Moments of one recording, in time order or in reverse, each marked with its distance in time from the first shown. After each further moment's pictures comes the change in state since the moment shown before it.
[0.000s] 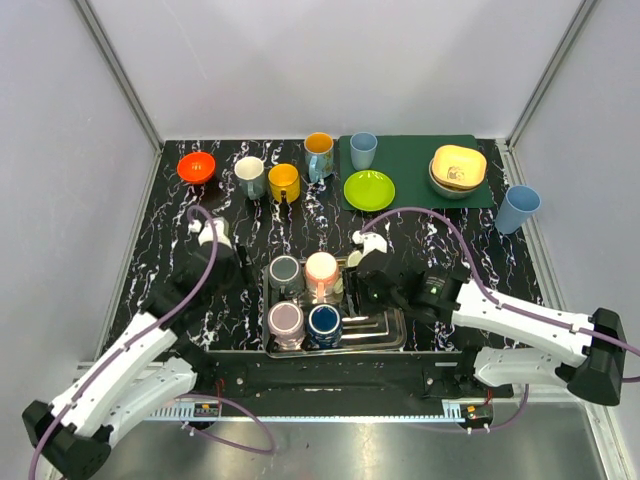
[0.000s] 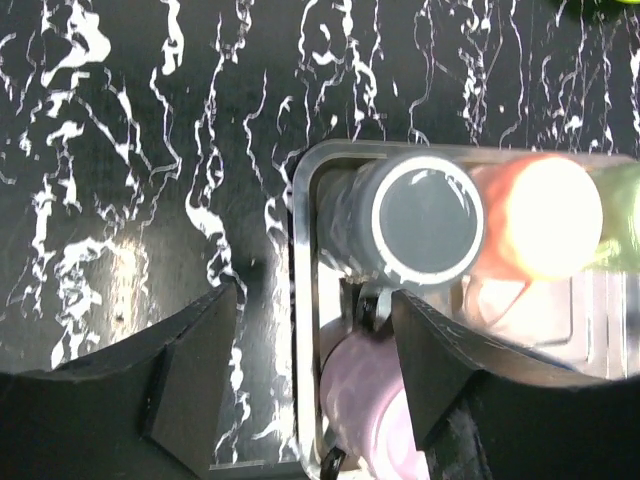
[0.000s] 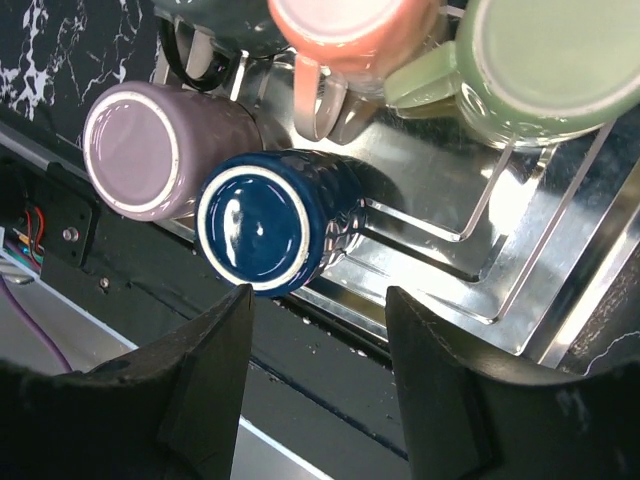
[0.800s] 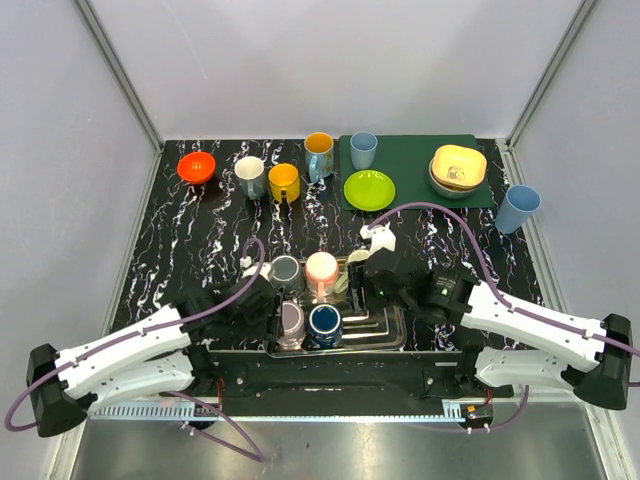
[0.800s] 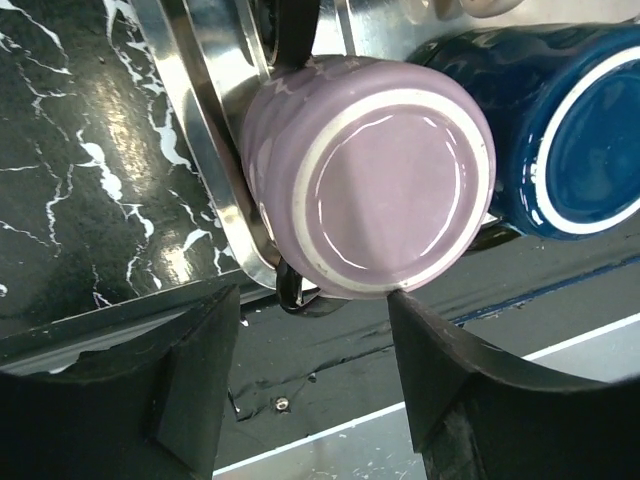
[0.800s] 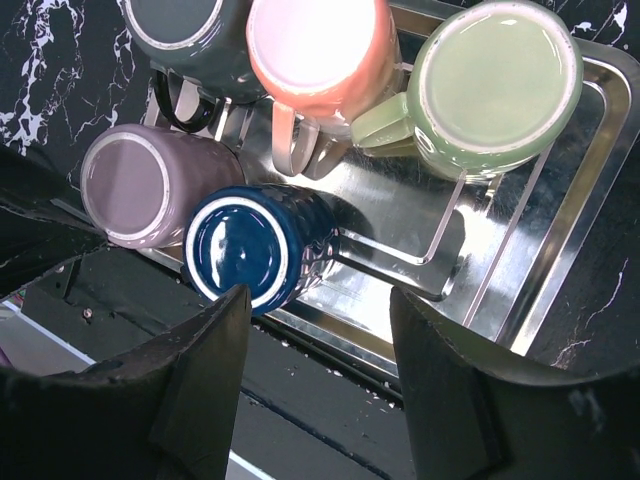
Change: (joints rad) left arm -0.435 0.052 -0.052 -0.285 0.170 -0.228; right arm 0.009 -0.053 0.005 -0.018 0.109 -0.011
